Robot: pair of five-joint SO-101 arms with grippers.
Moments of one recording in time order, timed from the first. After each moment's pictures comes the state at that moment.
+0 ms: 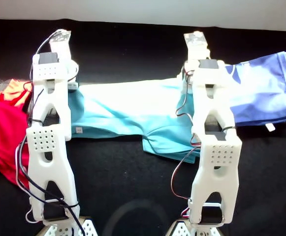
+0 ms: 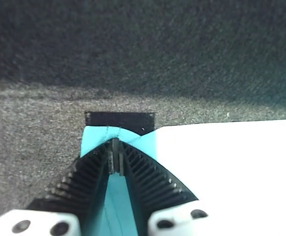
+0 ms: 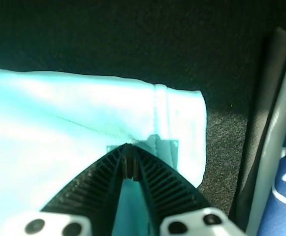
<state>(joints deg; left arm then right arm) -15.1 60.4 -58.9 79.6 -3.2 -5.7 44.8 -35.6 68.9 9.5</state>
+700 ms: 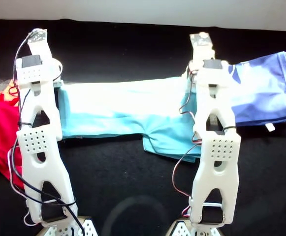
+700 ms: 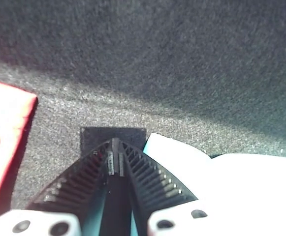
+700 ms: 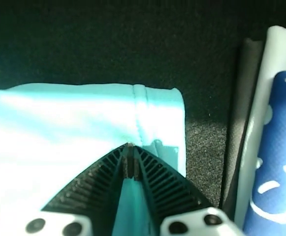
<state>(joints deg) -20.2 60.6 -61.5 76.9 0.5 -3.4 50.7 -48.7 74.0 9.5</state>
